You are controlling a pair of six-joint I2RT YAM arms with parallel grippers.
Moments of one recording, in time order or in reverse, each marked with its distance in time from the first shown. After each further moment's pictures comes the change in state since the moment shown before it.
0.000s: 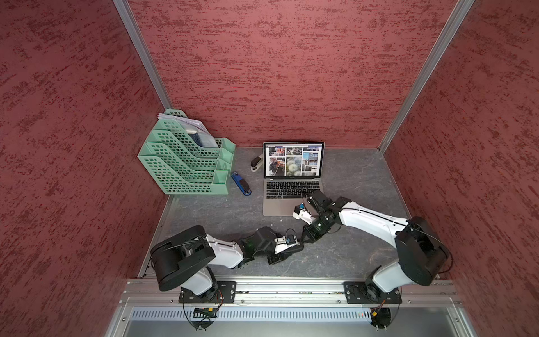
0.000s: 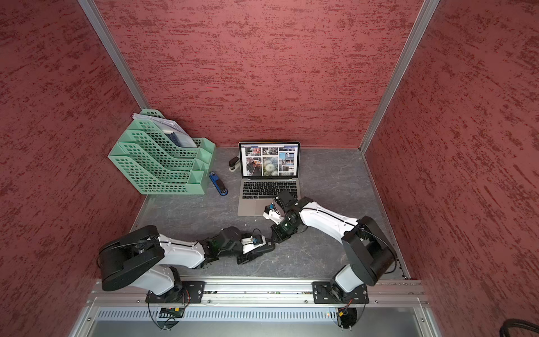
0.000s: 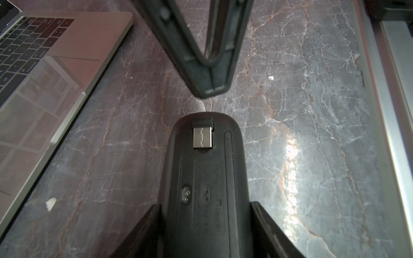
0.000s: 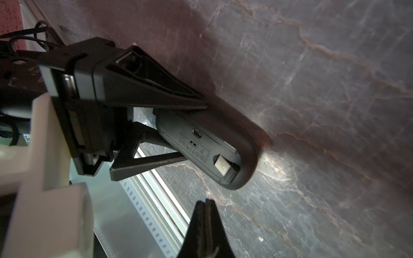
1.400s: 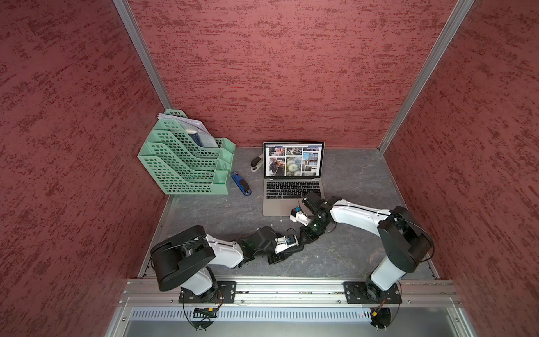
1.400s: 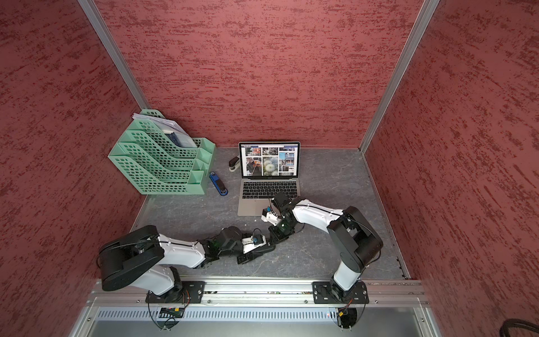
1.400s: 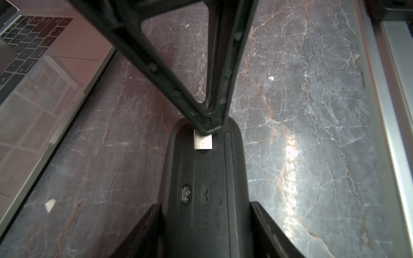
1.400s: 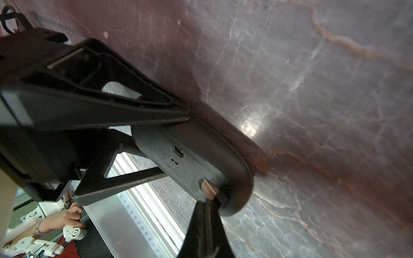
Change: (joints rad) left arm 0.000 0.000 0.010 -0.018 0.001 0.000; right arm 0.004 0.121 0.024 0.016 -0.002 -0.031
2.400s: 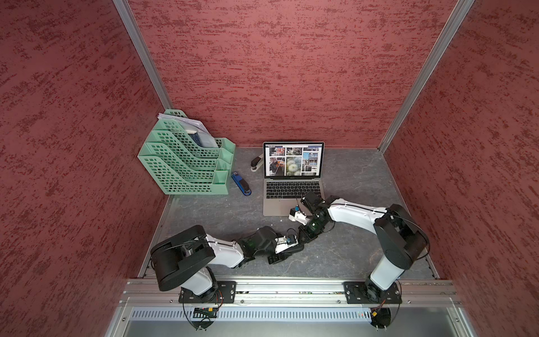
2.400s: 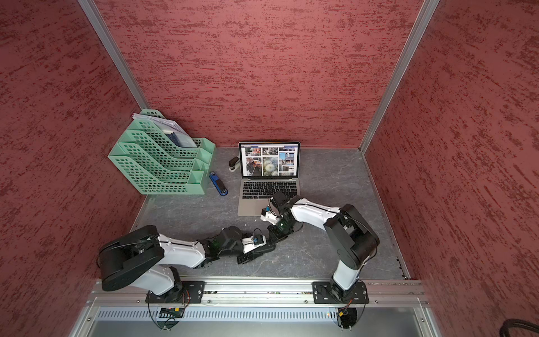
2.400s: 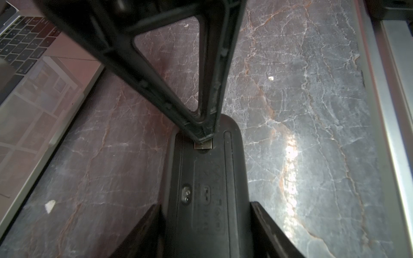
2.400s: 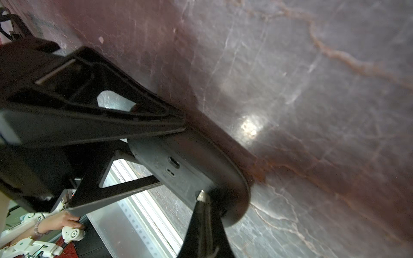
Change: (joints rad) left arm 0.000 0.000 0.002 -0.003 0.001 0.000; right arm 0.000 0.032 0.020 0.005 0.000 -0.003
